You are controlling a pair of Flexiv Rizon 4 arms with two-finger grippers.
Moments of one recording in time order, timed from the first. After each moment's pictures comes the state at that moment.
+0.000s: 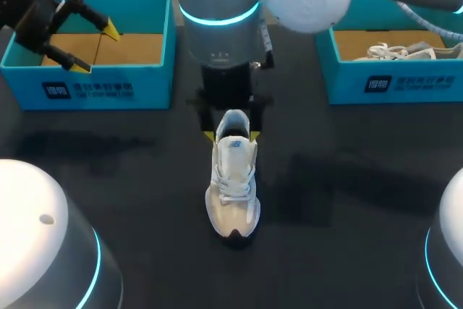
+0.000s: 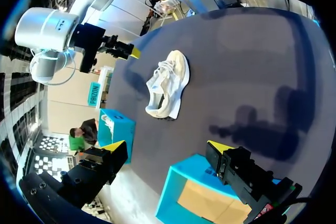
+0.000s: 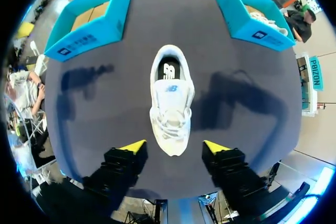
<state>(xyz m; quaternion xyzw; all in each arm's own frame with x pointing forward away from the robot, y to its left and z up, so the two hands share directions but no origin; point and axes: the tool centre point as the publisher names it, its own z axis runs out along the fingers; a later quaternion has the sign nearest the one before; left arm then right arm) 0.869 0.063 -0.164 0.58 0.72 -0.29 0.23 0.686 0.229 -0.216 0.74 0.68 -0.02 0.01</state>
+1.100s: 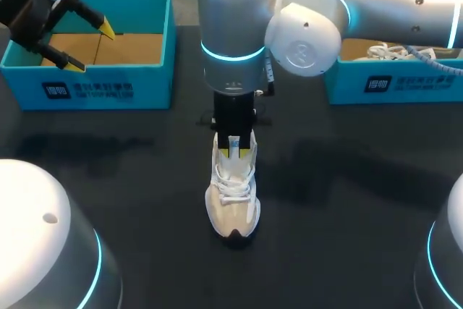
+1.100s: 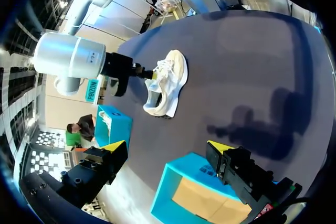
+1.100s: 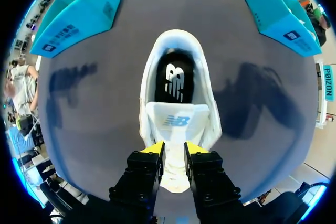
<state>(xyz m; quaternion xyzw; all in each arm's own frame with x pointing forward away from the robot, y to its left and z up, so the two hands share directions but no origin) 0.865 0.073 -0.158 0.57 0.74 -0.28 0.22 0.733 0.227 -0.323 0.72 0.70 -0.02 -0.03</state>
